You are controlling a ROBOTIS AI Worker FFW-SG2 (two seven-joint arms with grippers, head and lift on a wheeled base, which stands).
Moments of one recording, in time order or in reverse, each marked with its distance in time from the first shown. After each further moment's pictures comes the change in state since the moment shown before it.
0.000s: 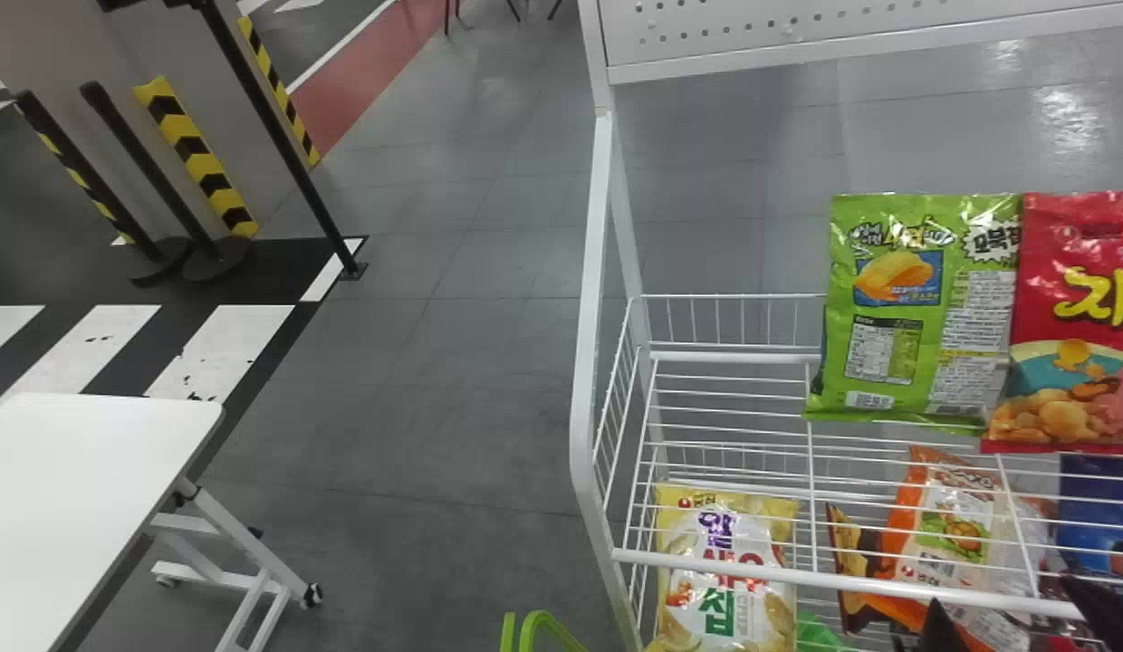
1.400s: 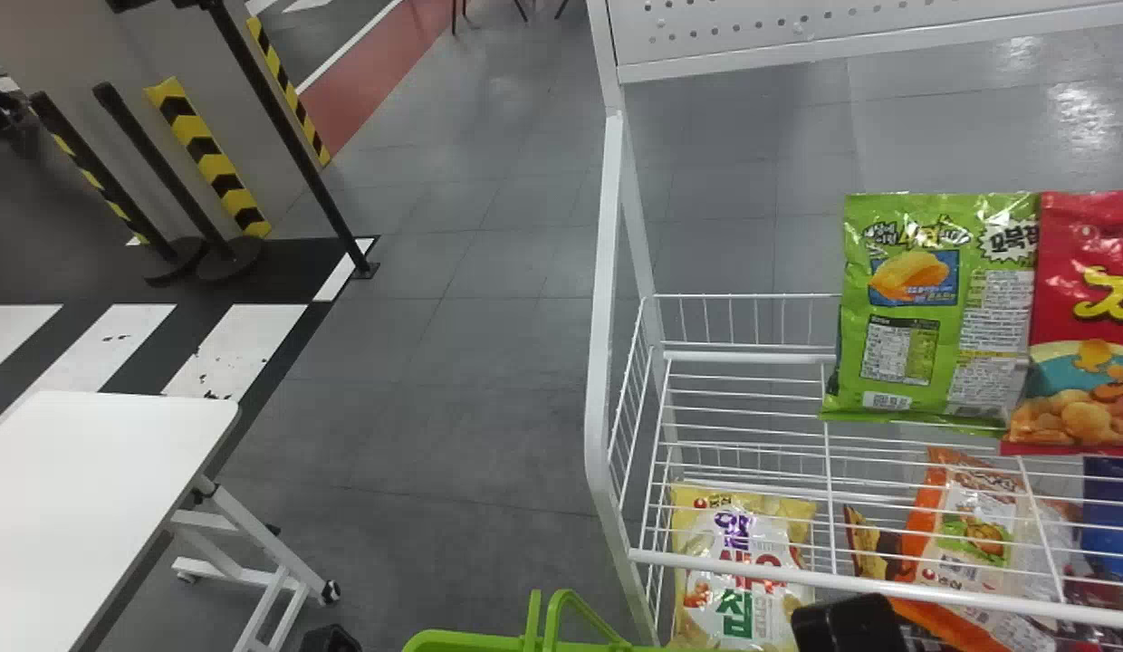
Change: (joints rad) left arm -0.035 0.017 -0.020 -0.017 -0.012 0.000 0.000; right arm -0.375 0.020 0.359 -0.305 -0.228 1.623 -0.064
